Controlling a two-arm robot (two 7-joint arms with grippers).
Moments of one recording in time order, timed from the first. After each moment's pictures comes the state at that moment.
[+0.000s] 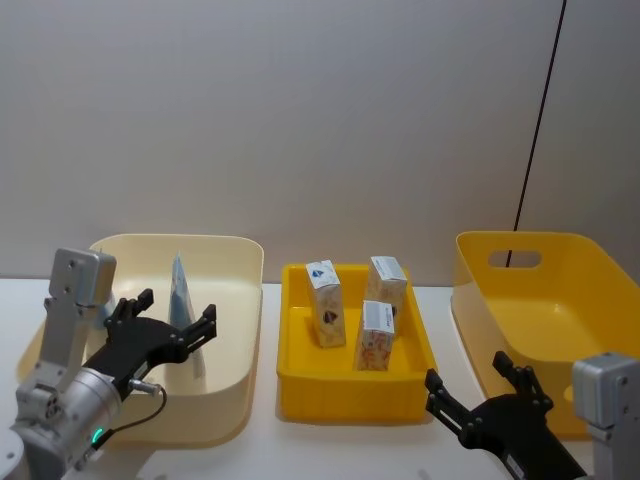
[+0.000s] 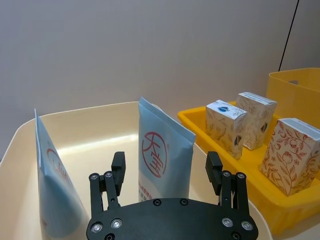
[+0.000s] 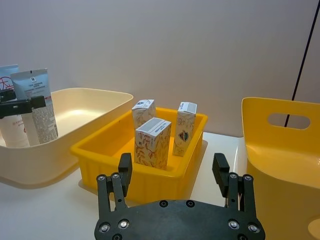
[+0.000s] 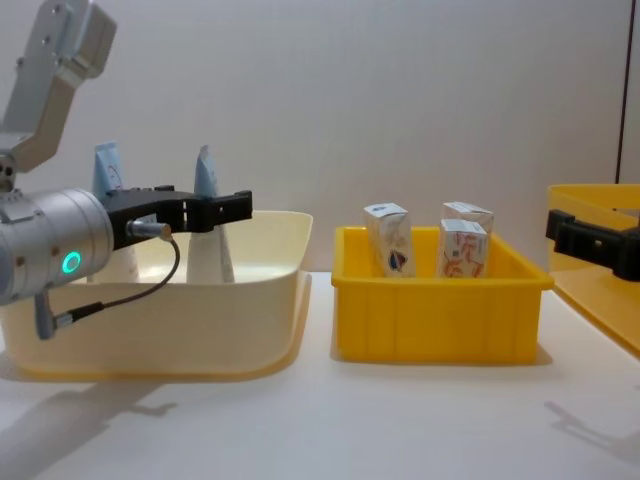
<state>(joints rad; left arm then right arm) -0.41 0.27 0.34 -1.40 -0.39 0.12 -0.13 -0.01 0.34 -0.23 -1.77 0.29 0.03 0.07</state>
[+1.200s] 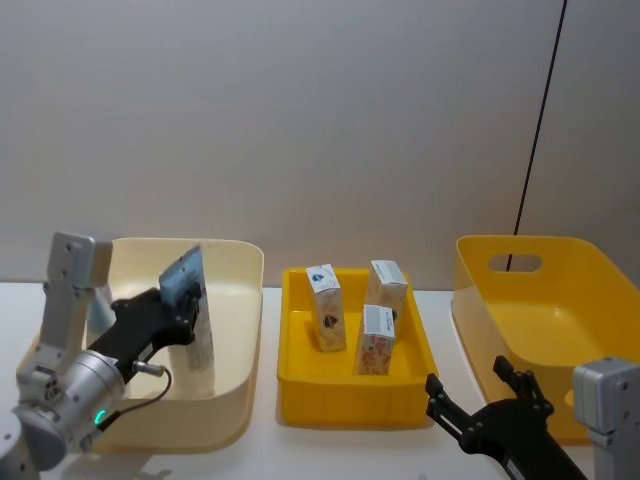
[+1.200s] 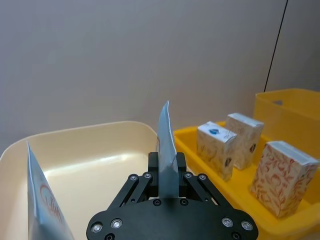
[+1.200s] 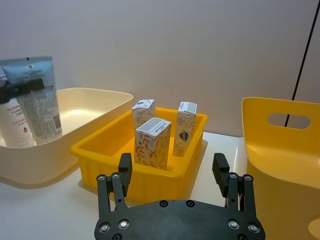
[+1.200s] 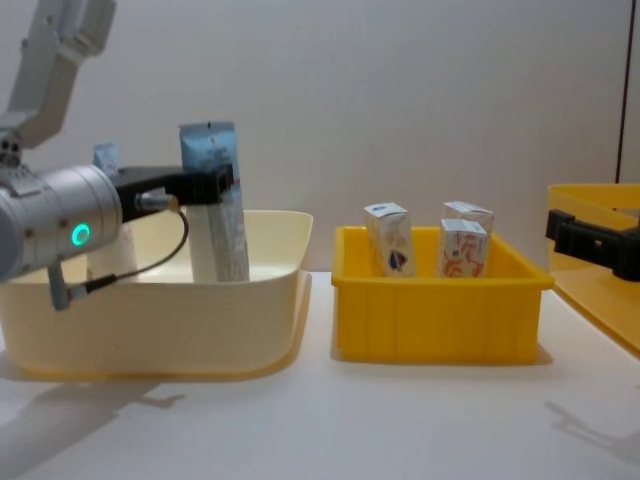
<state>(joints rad) -0.46 0.25 0.32 -1.34 -0.41 0.09 -0.20 -0.01 0.34 -0.23 -1.77 0.29 0.03 0.07</state>
